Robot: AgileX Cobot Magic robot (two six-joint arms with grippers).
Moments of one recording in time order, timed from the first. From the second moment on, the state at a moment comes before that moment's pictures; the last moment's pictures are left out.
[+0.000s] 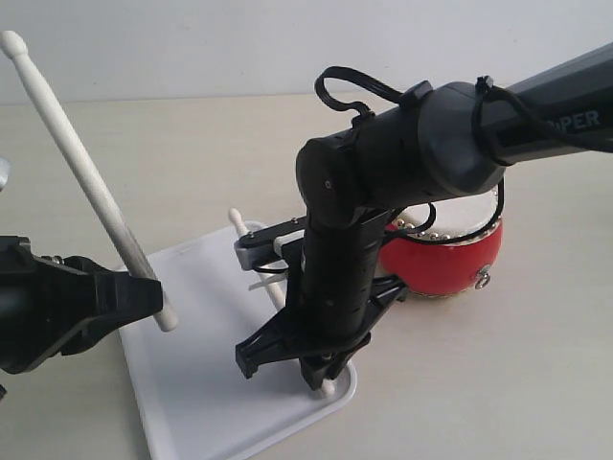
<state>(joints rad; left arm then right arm) -0.75 0.97 -0.42 -0.49 0.24 -0.22 0.83 1.99 -1.16 0.23 0.87 0.13</state>
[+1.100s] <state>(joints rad) -0.75 0.97 -0.42 -0.48 0.23 -0.22 0.83 1.99 -1.17 0.21 0.87 0.12</state>
